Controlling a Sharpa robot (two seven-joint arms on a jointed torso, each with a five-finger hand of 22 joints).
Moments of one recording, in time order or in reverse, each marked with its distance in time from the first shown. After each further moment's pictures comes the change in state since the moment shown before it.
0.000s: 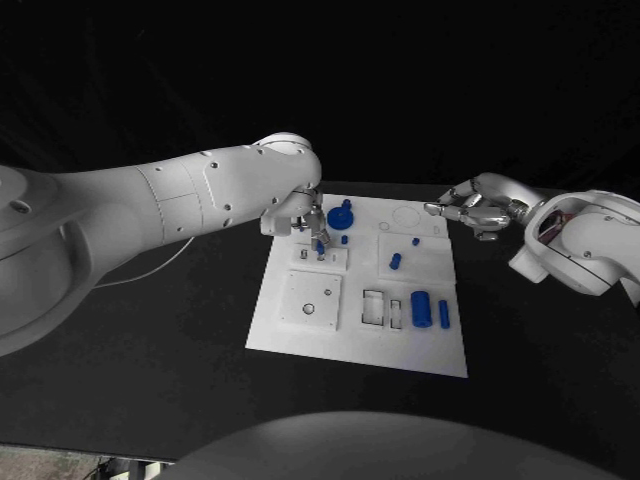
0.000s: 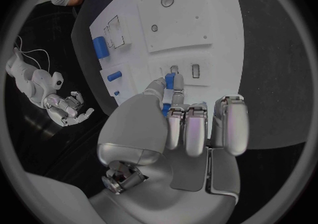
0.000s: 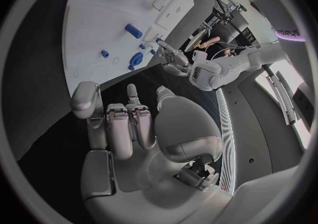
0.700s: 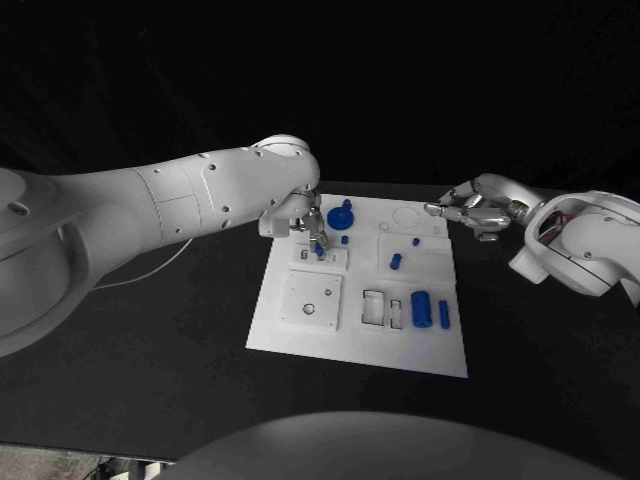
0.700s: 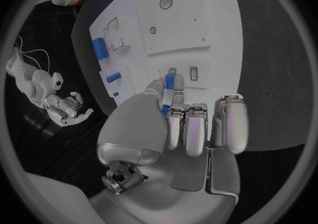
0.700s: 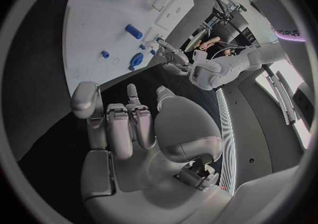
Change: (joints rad) left arm -0.004 -0.007 0.000 0.006 0.002 0.003 0.000; left_hand -0.005 -0.005 0.019 -0.003 0.000 -0.003 0.003 -0.003 0.004 0.000 0.000 0.000 0.000 0.000 0.000 0.000 0.001 0.000 -0.007 0.000 -0.008 0.000; right arm -0.002 0.000 0.000 -0.002 0.001 0.002 0.000; right_hand 0.000 0.000 -0.003 -0.003 0.000 0.000 0.000 0.000 -0.001 0.000 0.000 0.000 0.000 0.000 0.000 0.000 0.000 0.000 0.000 0.000 0.000 0.000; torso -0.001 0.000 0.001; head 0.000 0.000
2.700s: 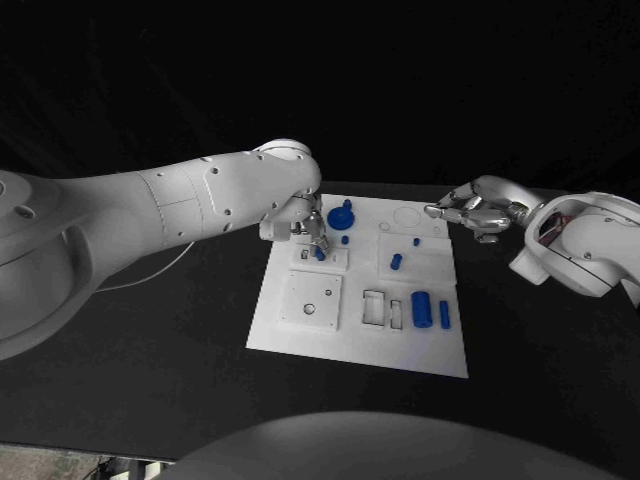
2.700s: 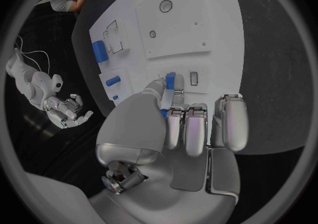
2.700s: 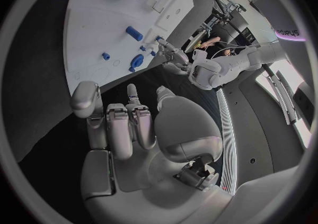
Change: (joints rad) left arm -0.011 0.003 0.000 -0.004 0.002 0.013 0.000; left_hand -0.019 -0.018 0.053 -0.003 0.000 -0.004 0.004 -0.012 0.013 0.000 0.000 0.000 0.000 0.000 0.000 0.000 -0.001 0.000 -0.011 0.004 -0.013 0.000; right arm -0.002 0.001 0.000 -0.002 0.000 0.011 -0.002; right_hand 0.000 0.000 0.000 0.000 0.000 0.000 0.000 0.000 -0.001 0.000 0.000 0.000 0.001 0.000 0.000 0.000 0.000 0.000 -0.004 0.004 -0.006 0.000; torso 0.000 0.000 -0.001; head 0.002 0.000
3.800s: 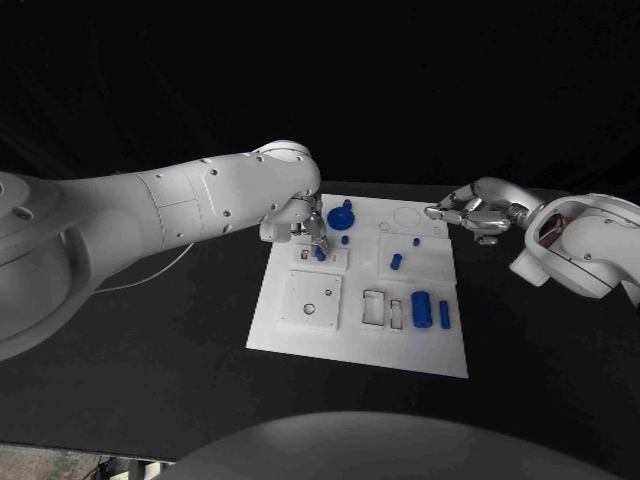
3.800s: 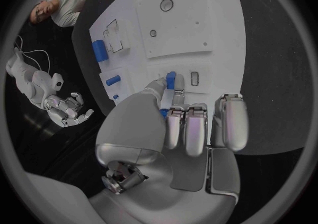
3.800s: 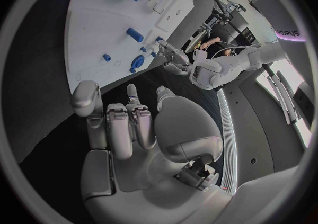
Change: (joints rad) left arm -0.002 -0.007 0.000 0.015 0.000 -0.021 0.000; left_hand 0.001 -0.009 0.027 -0.010 0.000 -0.003 0.003 -0.007 0.005 0.000 0.000 0.000 0.000 0.000 0.000 0.000 0.000 0.000 -0.004 -0.004 -0.004 0.000; right arm -0.004 -0.002 0.000 -0.001 0.000 0.003 -0.001; right_hand 0.000 0.000 0.000 0.000 0.000 0.000 0.000 -0.004 -0.001 0.000 0.000 0.000 0.000 0.000 0.000 0.000 0.001 0.000 -0.007 0.000 -0.012 0.000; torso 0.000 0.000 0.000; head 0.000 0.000
